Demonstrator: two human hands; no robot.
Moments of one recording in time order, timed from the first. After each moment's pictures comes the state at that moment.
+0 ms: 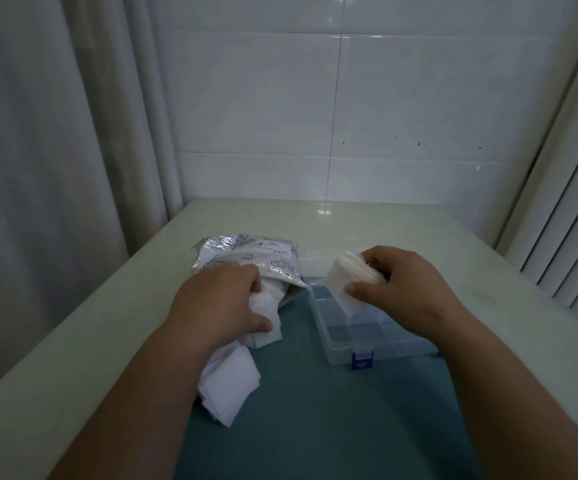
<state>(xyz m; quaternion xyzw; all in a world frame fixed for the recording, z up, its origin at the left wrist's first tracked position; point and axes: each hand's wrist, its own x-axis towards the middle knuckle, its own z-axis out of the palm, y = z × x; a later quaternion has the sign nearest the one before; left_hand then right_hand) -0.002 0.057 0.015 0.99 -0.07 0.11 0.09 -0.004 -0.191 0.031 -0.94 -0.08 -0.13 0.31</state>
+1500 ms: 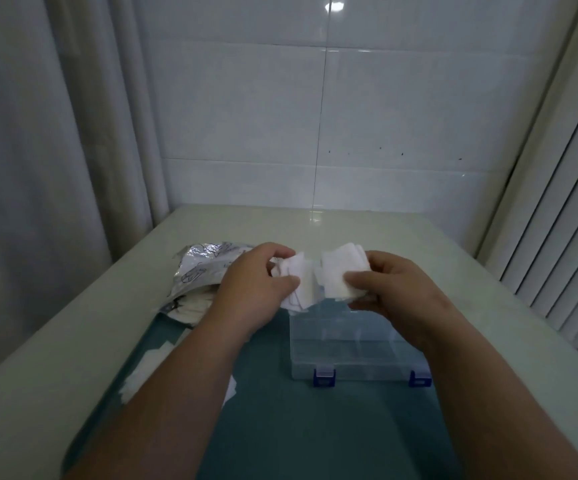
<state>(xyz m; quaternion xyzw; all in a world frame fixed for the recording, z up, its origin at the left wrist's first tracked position) 0.003 -0.006 0.028 0.85 -0.07 0.12 0.50 -0.009 -0.203 0.039 -0.75 -0.03 0.01 0.67</state>
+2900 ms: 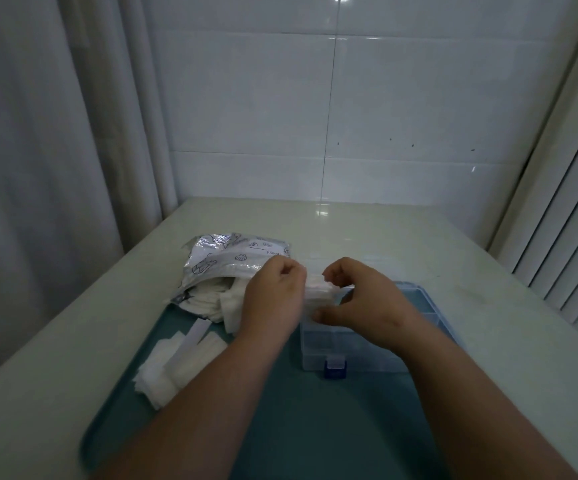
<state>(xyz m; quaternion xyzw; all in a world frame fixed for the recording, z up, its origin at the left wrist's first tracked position) 0.001 -0.032 0.000 0.79 0.03 0.17 0.58 -0.006 -0.171 0.015 -0.91 -0.11 -0.03 0.40</state>
